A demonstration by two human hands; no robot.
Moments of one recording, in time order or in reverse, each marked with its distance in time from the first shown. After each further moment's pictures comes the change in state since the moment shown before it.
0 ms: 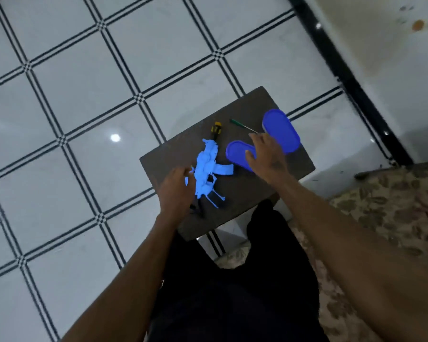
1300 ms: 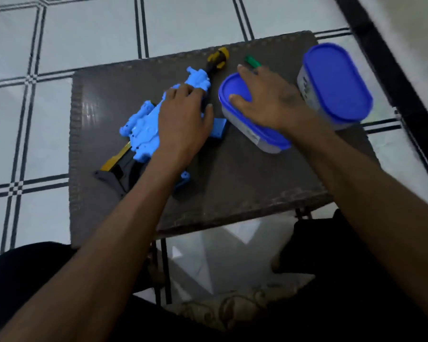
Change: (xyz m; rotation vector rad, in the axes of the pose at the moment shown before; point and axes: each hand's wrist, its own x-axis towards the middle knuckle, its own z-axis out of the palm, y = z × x) left_hand 0.098 -0.046 0.280 0.135 0.530 0.293; right_hand 0.113 0.096 0.176 -0.264 0.089 -0.470
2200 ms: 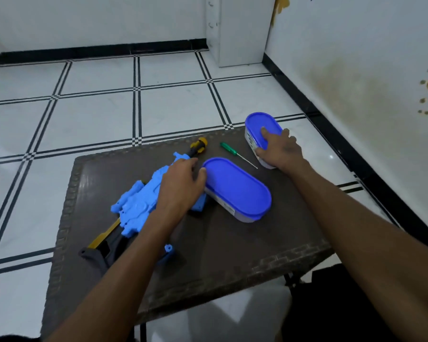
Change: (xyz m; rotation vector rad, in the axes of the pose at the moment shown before) left_hand 0.026 0.031 -0.013 -0.262 -0.057 -0.129; right_hand 0.044 0.101 -0.029 -0.007 0.065 0.397
